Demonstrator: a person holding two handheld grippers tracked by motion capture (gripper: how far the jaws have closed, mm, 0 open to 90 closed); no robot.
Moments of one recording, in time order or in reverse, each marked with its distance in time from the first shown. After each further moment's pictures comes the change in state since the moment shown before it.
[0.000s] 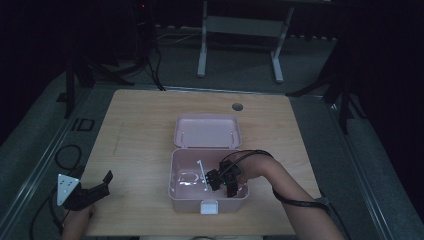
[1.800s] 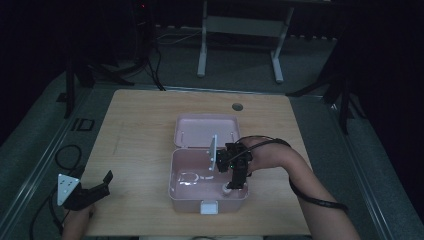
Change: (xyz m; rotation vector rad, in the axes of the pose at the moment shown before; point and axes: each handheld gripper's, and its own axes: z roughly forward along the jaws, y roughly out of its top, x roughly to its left) left arm 0.000 0.000 0.000 0.000 0.001 0.000; right arm 0.013 -0.034 -0.080 -0.258 -0.124 0.126
